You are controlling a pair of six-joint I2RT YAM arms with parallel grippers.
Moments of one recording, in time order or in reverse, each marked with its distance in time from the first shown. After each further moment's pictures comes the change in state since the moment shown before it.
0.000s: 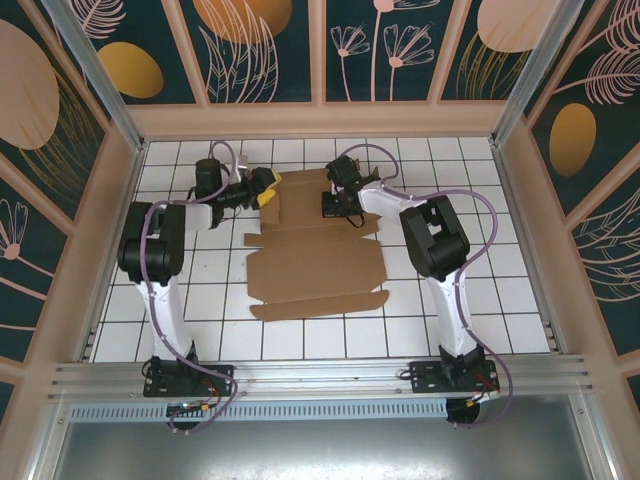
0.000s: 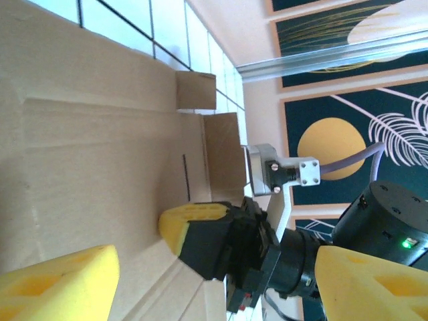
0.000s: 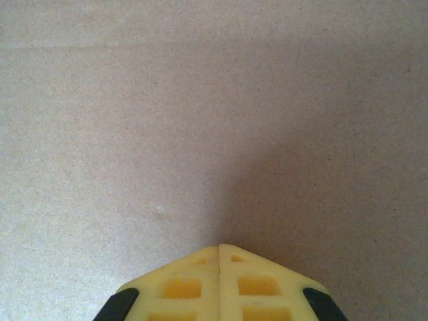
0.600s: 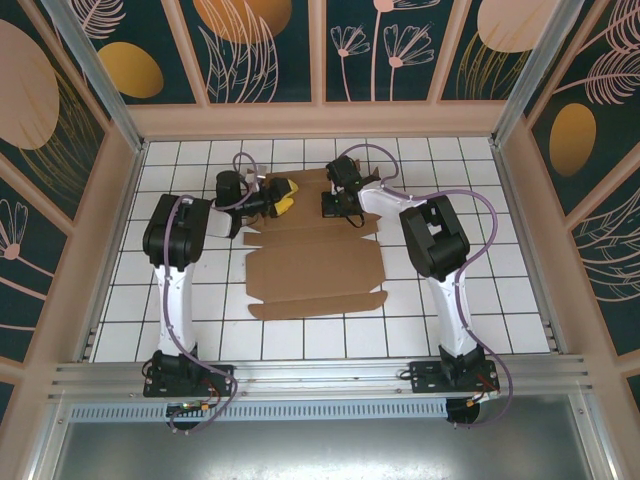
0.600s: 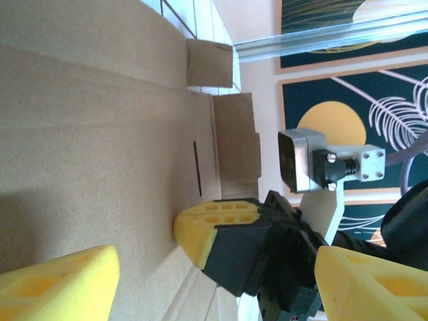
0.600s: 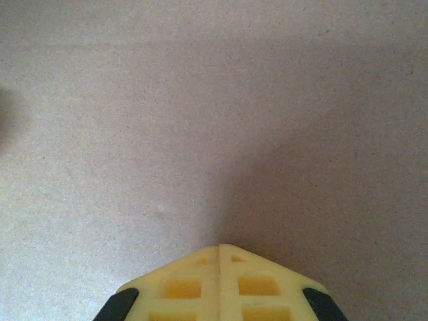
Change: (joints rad) left arm -0.043 0.182 0.035 0.220 0.015 -0.112; right arm 0.000 0.000 -0.001 0.000 0.000 0.000
